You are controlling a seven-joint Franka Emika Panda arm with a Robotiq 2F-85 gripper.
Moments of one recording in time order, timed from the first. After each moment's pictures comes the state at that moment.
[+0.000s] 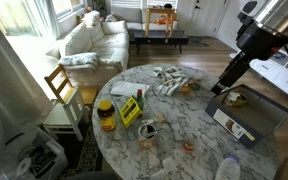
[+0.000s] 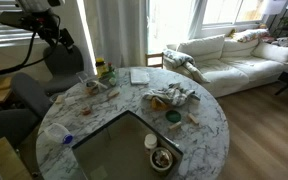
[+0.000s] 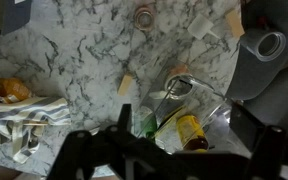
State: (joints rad) arm 0.14 -0.47 0.02 -2.37 0.10 2.18 -0.14
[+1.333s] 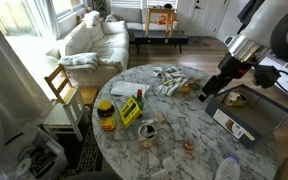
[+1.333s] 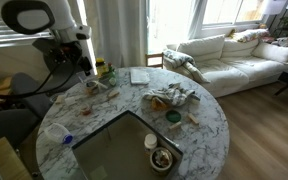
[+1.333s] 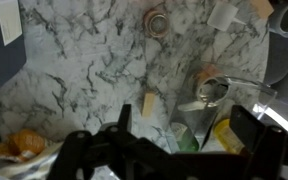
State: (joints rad) arm 0.08 -0.27 -0.05 -2.42 0.21 2.35 -0.10
